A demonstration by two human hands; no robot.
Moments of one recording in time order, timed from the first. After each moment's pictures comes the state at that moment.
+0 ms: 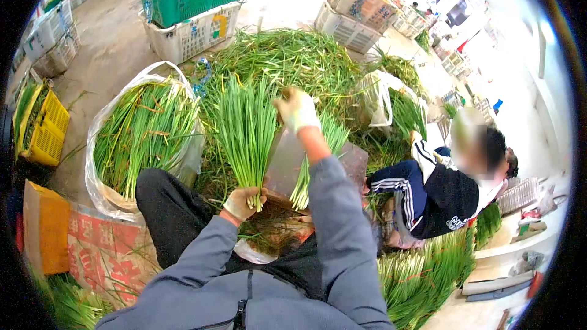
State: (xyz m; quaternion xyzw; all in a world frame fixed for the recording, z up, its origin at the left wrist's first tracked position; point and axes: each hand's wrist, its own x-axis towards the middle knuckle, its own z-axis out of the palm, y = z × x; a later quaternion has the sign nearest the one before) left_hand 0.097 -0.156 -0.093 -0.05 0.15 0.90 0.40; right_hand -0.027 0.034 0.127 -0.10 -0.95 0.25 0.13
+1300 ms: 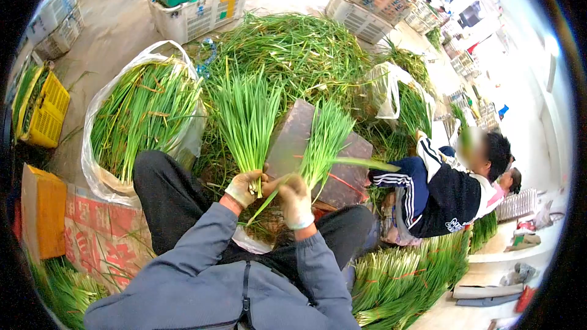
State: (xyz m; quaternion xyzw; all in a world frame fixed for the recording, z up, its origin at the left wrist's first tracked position) left_hand 0.099 -0.149 -0.108 -0.11 0.10 0.89 0.44; right_hand 0.193 -0.020 0.019 -0.10 -0.59 0.80 0.07
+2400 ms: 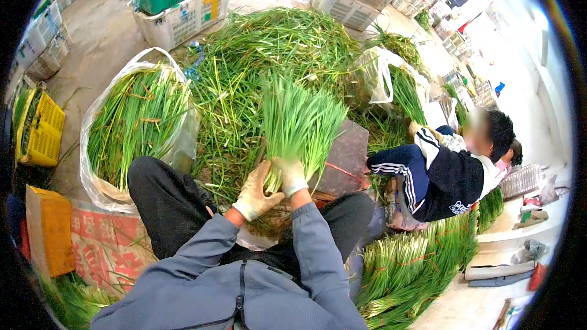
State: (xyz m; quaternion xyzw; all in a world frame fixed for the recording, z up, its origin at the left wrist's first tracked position) left_hand 0.140 -0.137 -0.054 0.28 0.82 0.48 0.13; right_hand 0.138 0.035 -0.081 -0.30 -0.64 0.70 0.09
